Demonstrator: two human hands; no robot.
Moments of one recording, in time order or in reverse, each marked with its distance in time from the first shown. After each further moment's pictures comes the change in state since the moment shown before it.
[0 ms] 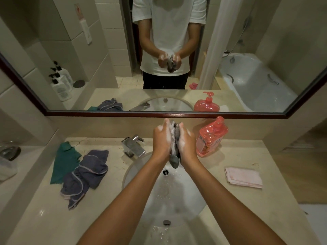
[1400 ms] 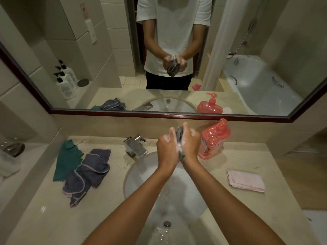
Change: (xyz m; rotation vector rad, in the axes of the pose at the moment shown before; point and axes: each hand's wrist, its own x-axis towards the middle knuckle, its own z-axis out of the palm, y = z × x) left_hand -0.021 -0.017 0.005 0.109 0.095 0.070; right_hand 0.011 0.003 0.006 -0.093 0.154 -0.048
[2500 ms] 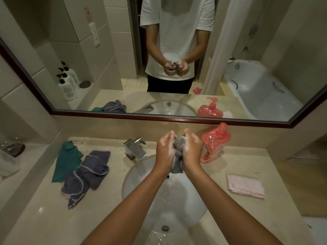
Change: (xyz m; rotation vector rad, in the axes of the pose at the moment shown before) left_hand 0.008 -0.005 -0.006 -0.321 -0.151 0.011; right_hand -0.001 0.008 -0.010 0.093 0.000 -0.018
